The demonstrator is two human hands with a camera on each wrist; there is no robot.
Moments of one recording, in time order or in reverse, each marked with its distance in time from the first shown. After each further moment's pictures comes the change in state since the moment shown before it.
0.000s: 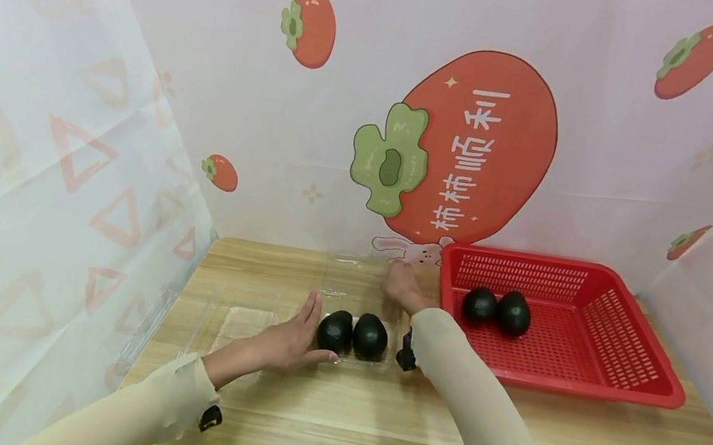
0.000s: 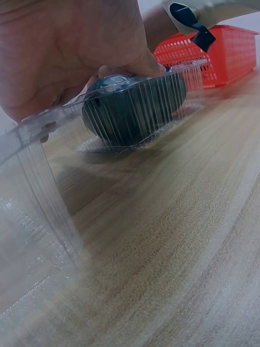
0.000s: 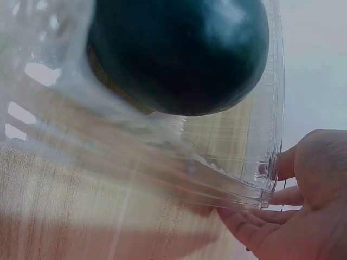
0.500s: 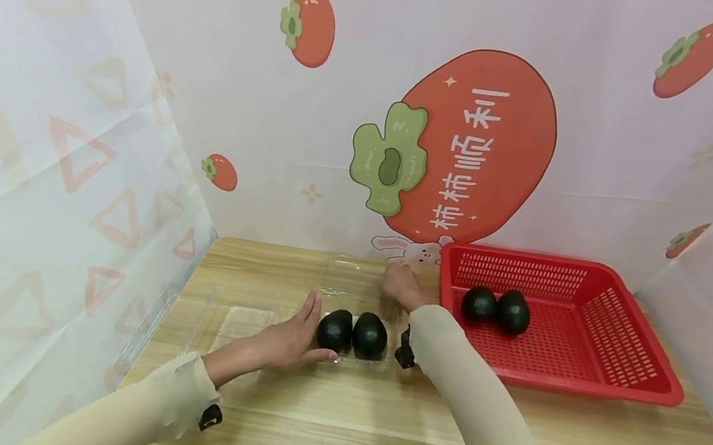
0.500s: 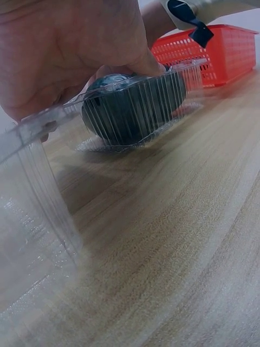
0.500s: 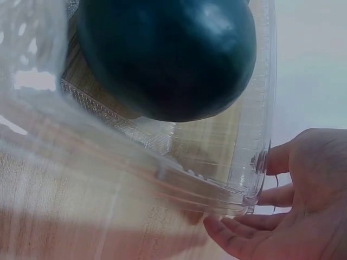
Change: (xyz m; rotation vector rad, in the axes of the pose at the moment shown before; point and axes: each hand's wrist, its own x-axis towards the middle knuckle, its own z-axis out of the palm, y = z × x) left_hand -0.002 0.000 0.001 0.005 0.010 0.010; right_hand 0.018 0.003 0.002 -0.078 -0.116 0.027
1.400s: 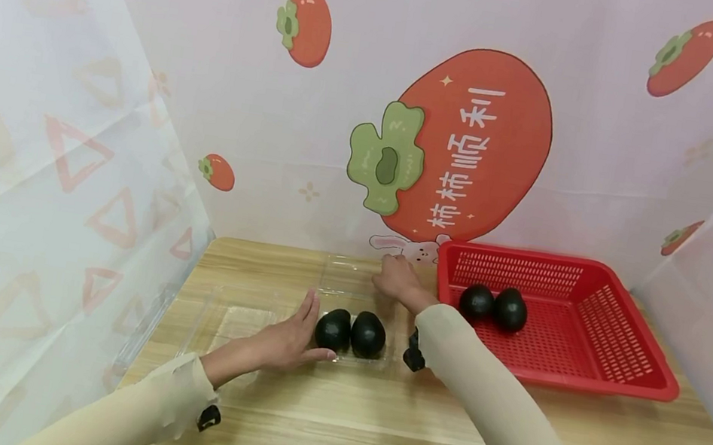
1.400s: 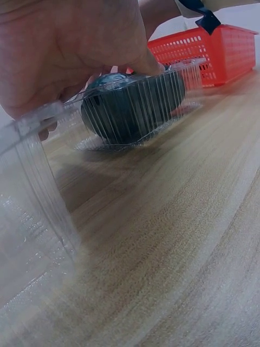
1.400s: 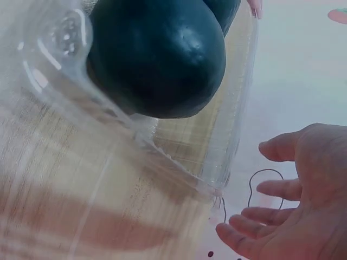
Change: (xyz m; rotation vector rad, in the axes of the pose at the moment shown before) left_hand 0.000 -0.002 0.002 -0.001 0.002 0.006; right_hand -0.083 -0.064 -0.032 -0.044 0.088 -0.110
